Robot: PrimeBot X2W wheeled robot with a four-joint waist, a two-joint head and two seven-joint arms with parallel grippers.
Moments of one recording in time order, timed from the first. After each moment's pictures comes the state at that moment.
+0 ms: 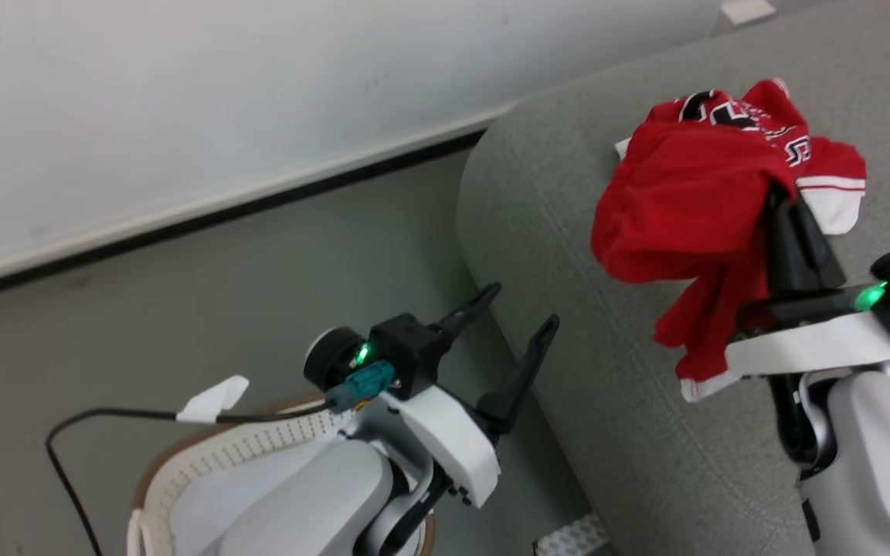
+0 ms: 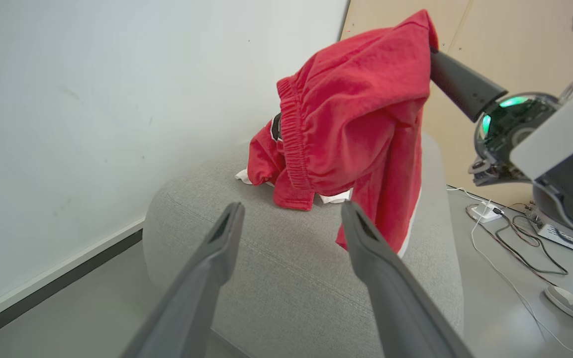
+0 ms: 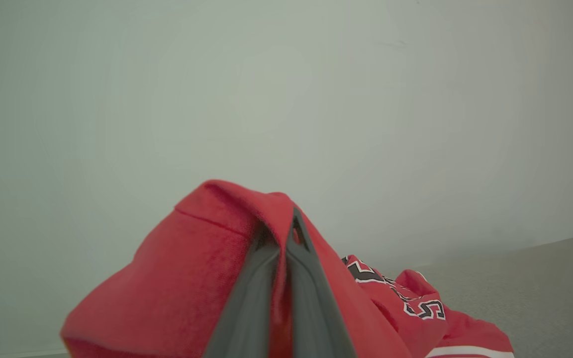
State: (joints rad) left arm -0.61 0.23 -0.85 0.16 -0.55 0.09 -0.11; right arm -0.53 -0.05 0.10 0.31 0.28 0.13 -0.26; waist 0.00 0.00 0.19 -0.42
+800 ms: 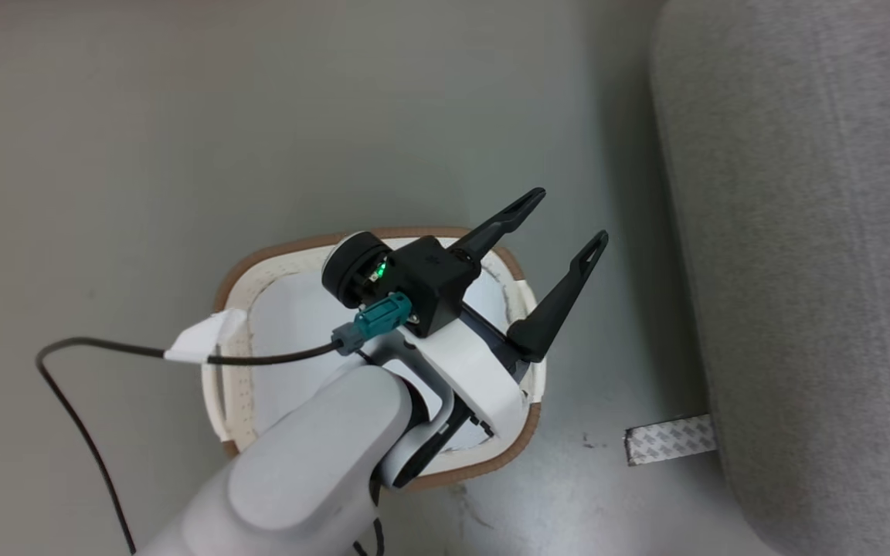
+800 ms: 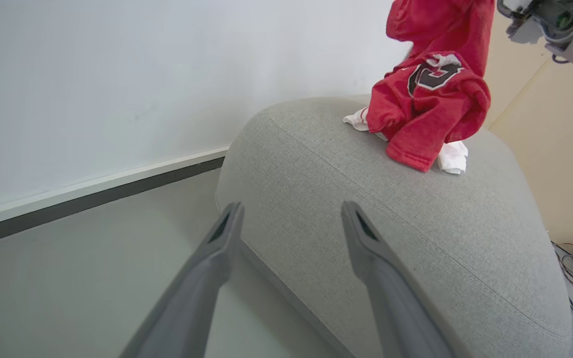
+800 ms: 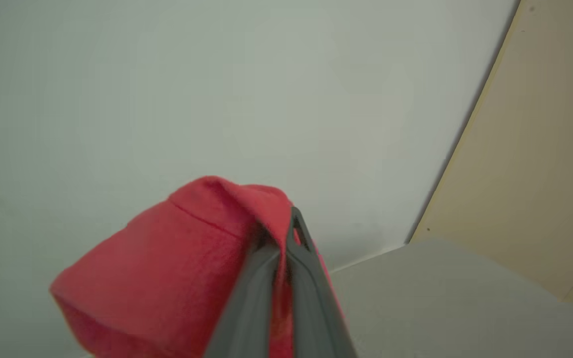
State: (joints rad) left arm -0.80 0.20 -0.85 0.16 -0.52 0.02 -0.14; right arm -1.15 -0.35 -0.57 0.54 -0.09 0.13 -0.02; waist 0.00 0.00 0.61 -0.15
